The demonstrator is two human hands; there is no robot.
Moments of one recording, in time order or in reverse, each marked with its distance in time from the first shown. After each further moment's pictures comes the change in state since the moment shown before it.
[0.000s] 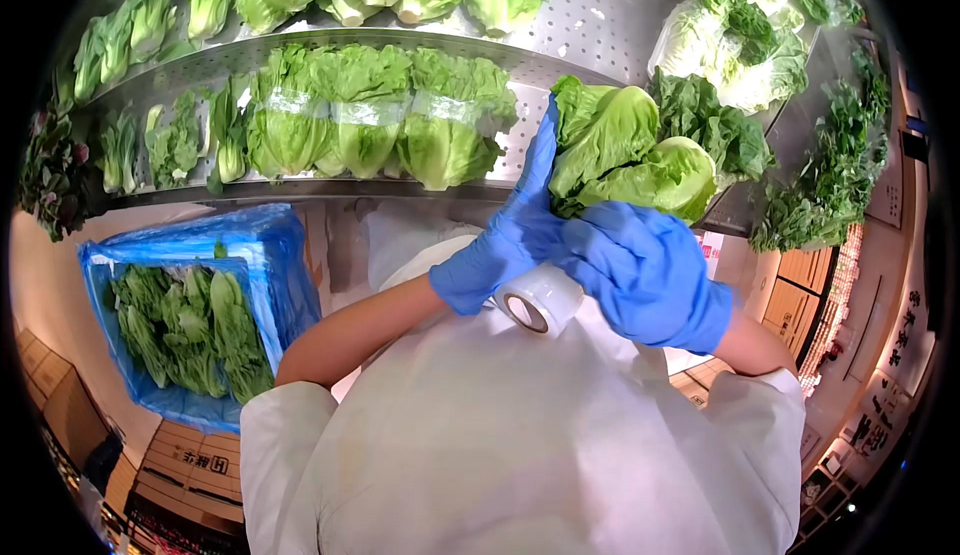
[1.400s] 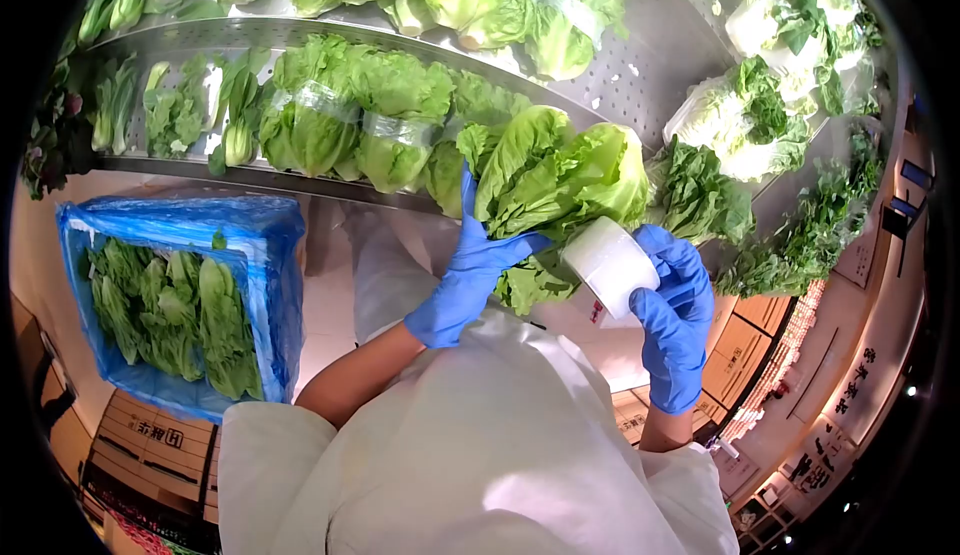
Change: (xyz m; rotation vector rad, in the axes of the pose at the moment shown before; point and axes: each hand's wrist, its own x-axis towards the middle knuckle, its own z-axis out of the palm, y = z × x) left_hand -0.050 0.041 -0.019 0.575 0.350 0.495; right_hand 0.030 -0.011 -0.004 1.348 0.461 0.909
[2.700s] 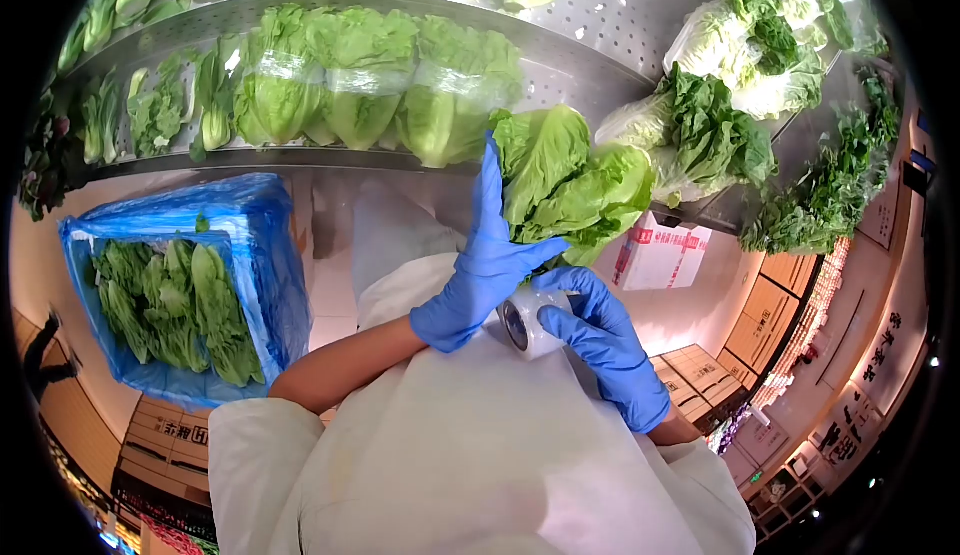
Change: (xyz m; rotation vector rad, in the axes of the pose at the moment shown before) left_hand -0.028 -0.066 0.003 0.503 -0.053 0.117; right_hand -0.067 0.067 -0.012 0.048 -0.180 0.418
